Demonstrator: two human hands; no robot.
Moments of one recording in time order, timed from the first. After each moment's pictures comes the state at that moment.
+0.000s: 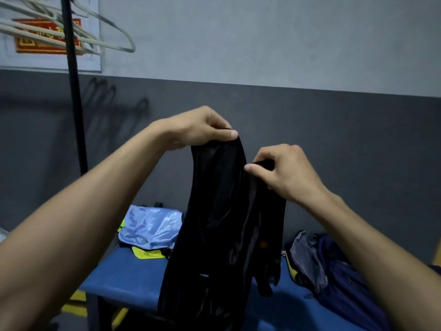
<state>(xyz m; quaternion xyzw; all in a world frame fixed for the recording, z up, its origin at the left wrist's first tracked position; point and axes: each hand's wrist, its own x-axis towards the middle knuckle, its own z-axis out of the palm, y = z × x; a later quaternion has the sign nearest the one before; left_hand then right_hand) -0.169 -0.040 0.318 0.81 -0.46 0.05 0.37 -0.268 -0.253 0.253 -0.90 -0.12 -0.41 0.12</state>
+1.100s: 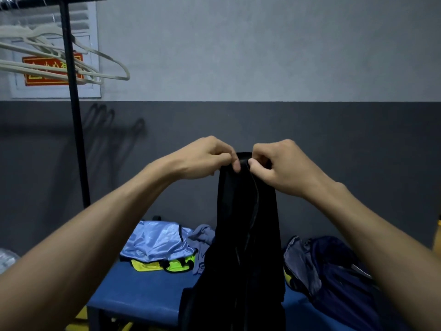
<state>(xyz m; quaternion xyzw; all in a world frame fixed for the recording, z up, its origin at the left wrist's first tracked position) -0.231 -0.074 0.304 0.81 -0.51 0.13 0.27 -0.305 -0.287 0.282 -0.87 -0.20 -0.44 0.05</state>
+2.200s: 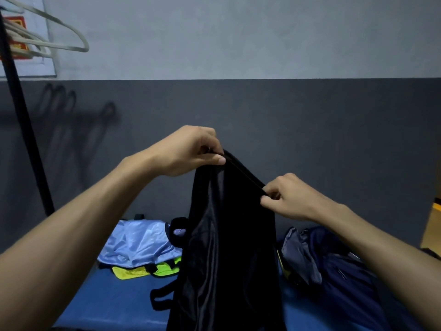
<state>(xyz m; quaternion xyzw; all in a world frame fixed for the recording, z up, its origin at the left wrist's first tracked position) -0.137 -0.085 0.300 0.76 -0.58 0.24 0.18 -0.232 -0.353 0.211 -0.96 -0.12 -0.23 0.08</state>
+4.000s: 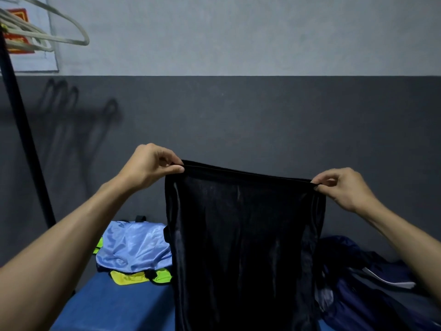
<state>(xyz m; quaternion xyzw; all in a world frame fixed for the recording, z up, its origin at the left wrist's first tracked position) -0.033 -0.042 0.246 0.82 -0.39 0.27 0.31 -0.199 -0.475 0.208 -0.90 0.07 -0.34 0.27</state>
